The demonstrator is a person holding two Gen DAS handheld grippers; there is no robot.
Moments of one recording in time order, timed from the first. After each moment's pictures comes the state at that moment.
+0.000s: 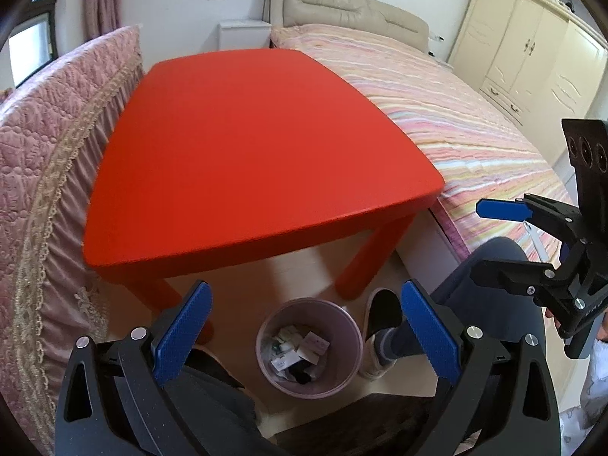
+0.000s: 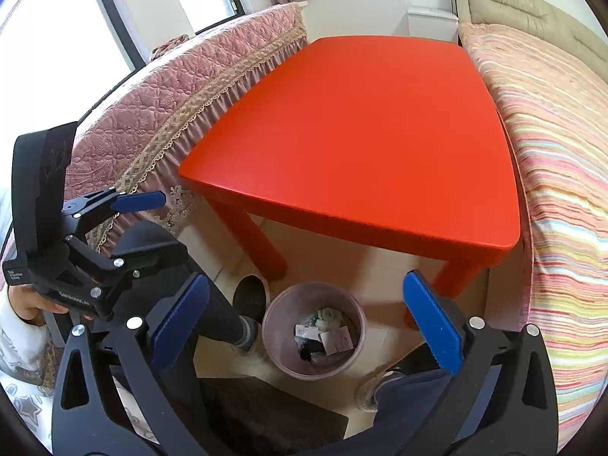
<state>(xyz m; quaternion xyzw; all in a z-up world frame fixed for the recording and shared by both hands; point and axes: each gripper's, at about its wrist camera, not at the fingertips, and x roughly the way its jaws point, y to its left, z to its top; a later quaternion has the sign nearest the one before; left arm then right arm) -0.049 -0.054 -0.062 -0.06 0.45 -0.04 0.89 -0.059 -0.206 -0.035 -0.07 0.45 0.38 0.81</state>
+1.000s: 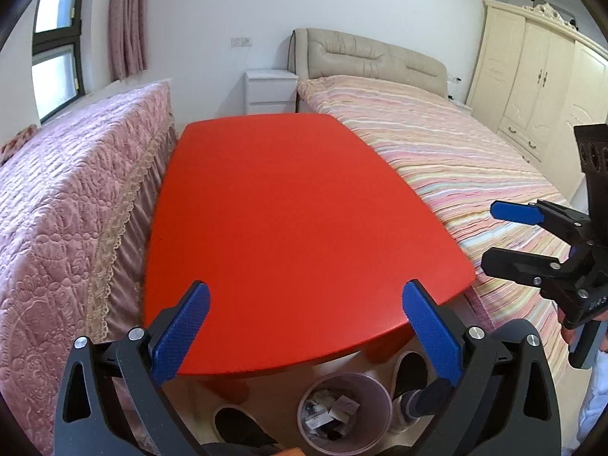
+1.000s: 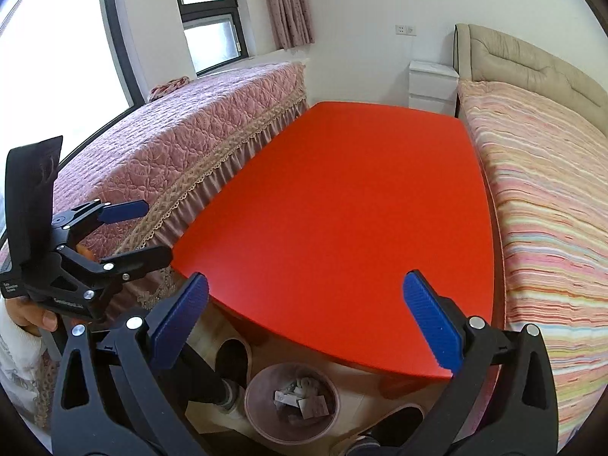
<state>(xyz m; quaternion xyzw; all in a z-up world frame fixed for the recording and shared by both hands) 0.001 -0.010 0.010 -0.04 0.37 0.02 0.93 0.009 -0.159 0.042 -0.08 0.37 0.38 0.85</state>
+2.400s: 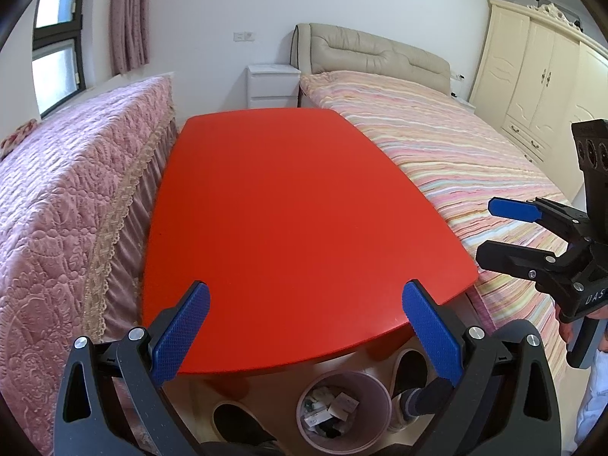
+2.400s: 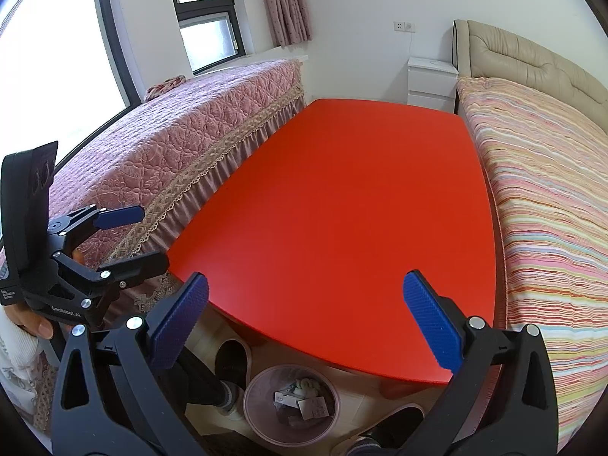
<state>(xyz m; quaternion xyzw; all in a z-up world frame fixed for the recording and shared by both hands) 0.006 -0.007 0.005 -0.05 0.38 0.01 0.92 0.018 -0.160 0.040 -0.08 0.38 0.37 0.84</state>
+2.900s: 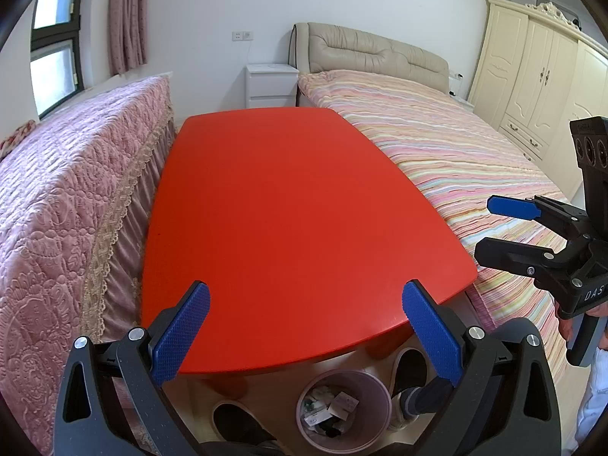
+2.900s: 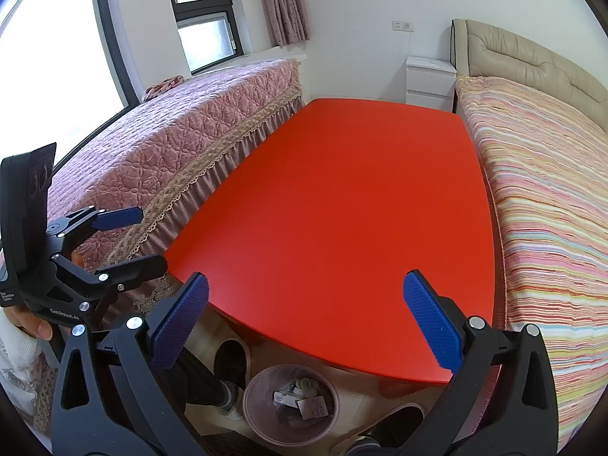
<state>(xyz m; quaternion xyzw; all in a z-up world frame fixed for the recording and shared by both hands) 0.006 -0.007 0.004 -0.05 0.38 0.01 0.92 0.019 -0.160 0.038 -0.08 0.38 0.37 0.85</state>
